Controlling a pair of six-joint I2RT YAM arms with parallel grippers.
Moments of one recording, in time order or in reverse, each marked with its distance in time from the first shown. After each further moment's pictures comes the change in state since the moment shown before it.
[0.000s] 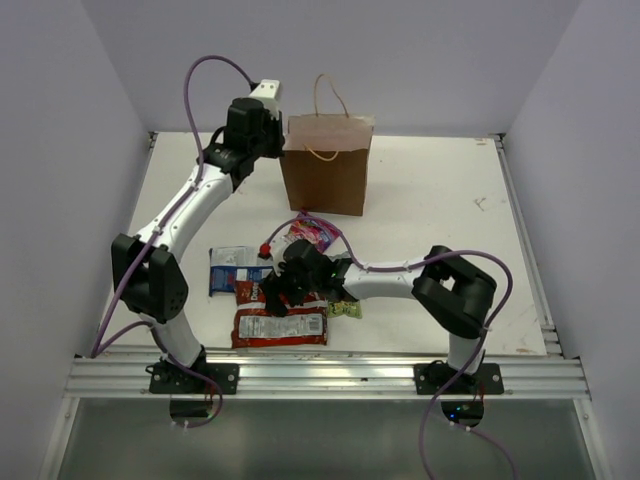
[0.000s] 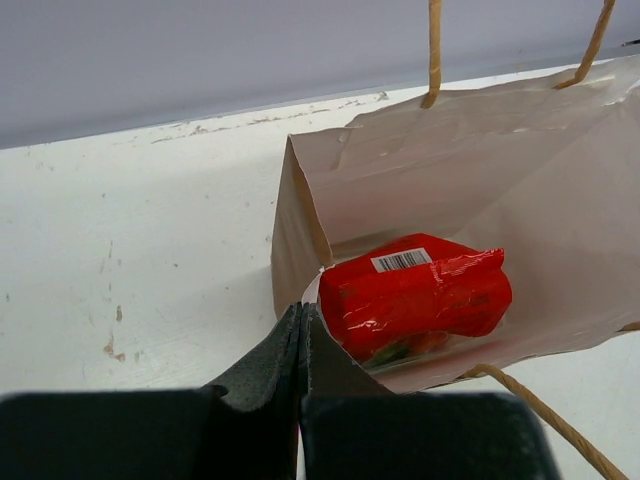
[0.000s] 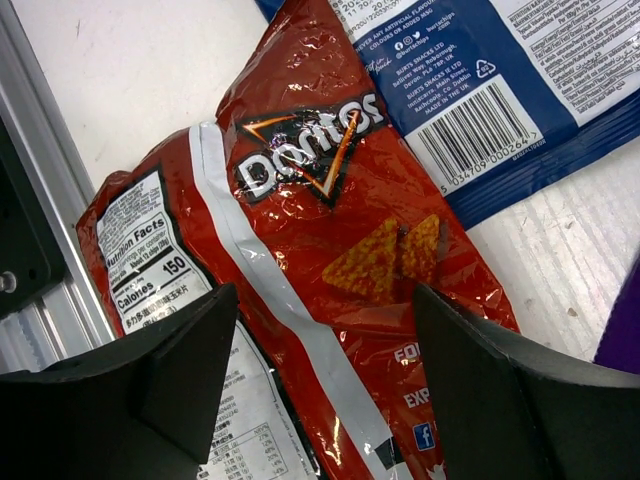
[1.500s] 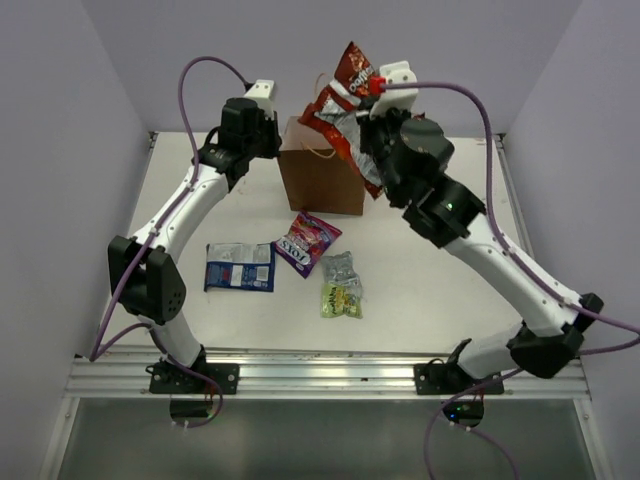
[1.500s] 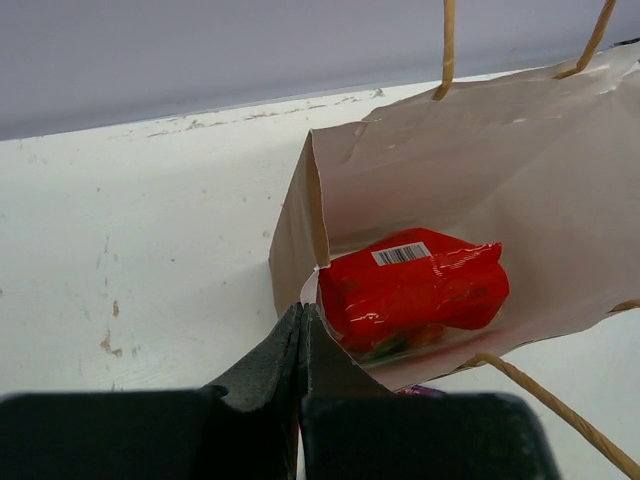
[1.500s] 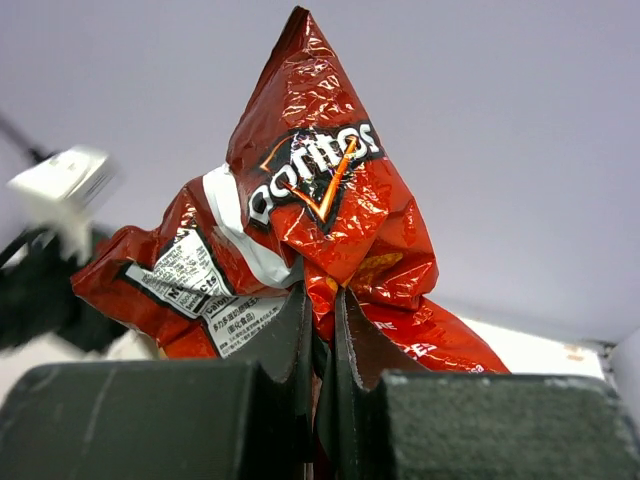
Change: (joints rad) left arm 0.027 -0.017 -0.016 -0.005 0.034 -0.006; right arm -0.186 -0.488 0.593 -0.260 0.847 -0.400
